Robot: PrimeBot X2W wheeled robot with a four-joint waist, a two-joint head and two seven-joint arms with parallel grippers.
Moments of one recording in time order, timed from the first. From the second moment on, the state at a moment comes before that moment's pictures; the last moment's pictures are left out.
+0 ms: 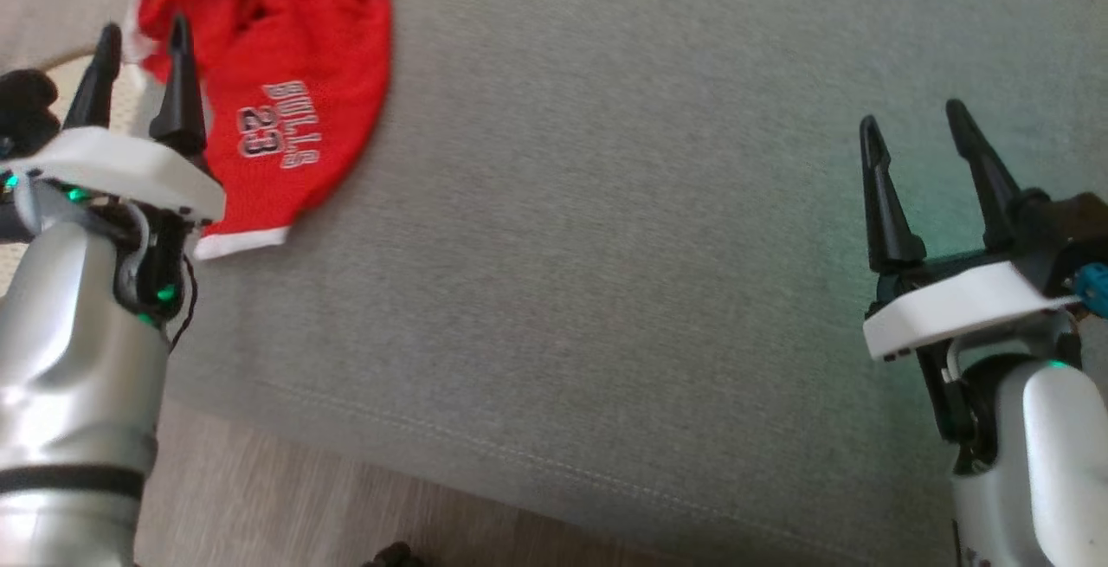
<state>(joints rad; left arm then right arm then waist) -0.68 0.28 -0.20 0.67 -0.51 -0.07 -0.23 -0.20 -0.05 0.01 -0.12 0.02 0.13 0.14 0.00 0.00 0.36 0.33</state>
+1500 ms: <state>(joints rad) -0.51 0.48 -0.33 0.42 -0.54 -0.01 -0.25 -0.09 -0.05 -0.05 -0.06 0.13 0.13 0.05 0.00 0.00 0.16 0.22</state>
